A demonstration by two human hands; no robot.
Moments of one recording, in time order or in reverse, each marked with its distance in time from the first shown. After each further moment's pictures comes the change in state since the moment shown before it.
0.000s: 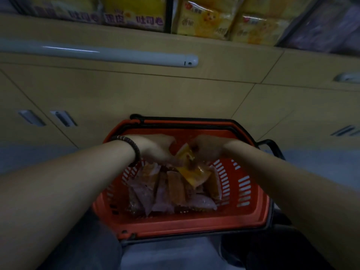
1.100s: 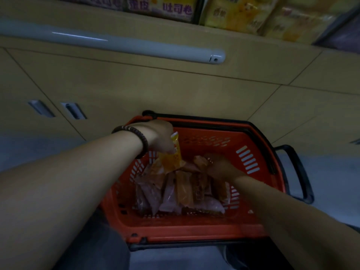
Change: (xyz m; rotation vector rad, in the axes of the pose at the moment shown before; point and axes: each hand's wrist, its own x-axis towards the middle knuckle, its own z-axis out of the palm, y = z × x) left_hand 0.009 -0.031 -0.022 0.140 0.111 -0.112; right_hand 0.059 0.064 0.102 0.240 0.399 0.137
